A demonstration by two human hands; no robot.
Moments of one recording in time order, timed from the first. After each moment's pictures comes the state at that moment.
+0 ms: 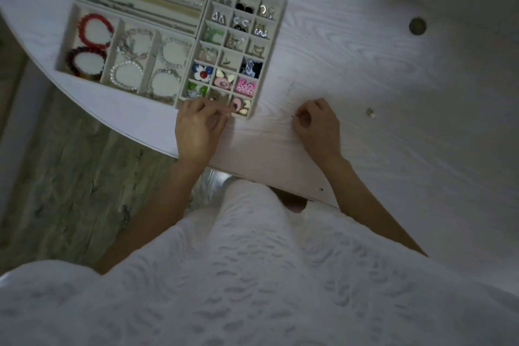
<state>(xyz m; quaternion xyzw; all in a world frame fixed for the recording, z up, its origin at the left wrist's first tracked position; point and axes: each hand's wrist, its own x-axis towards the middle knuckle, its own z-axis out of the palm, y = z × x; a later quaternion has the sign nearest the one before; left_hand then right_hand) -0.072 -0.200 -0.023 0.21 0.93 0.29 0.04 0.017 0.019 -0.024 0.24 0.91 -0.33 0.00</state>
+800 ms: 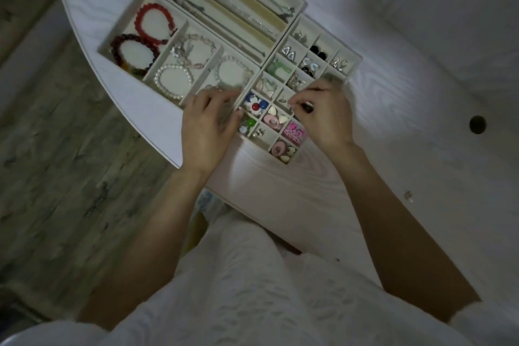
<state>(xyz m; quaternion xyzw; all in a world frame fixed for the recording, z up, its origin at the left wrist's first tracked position) -0.123 -0.227 -0.025 0.09 0.93 0.35 -0.04 -0.134 -0.016 -0.007 0.04 0.96 -0.28 0.04</state>
